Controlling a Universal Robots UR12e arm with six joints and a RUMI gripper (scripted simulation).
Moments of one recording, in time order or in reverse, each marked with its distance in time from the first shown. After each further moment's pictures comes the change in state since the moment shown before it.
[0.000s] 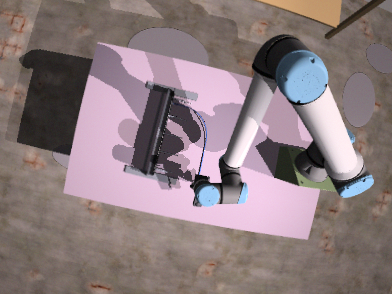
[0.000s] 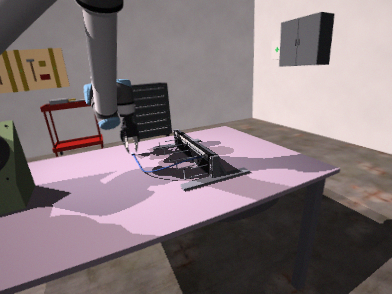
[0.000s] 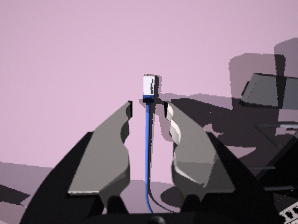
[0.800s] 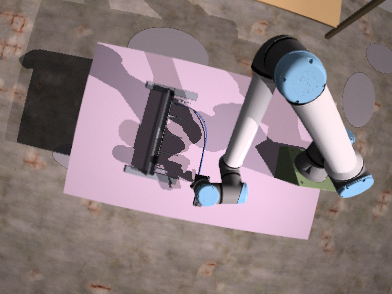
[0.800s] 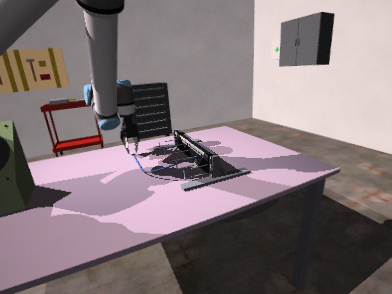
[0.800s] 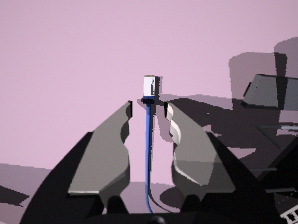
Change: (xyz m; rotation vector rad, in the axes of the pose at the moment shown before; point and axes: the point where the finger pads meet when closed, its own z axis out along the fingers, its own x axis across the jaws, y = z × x) arm 0.000 0.000 0.003 0.000 -0.001 0.000
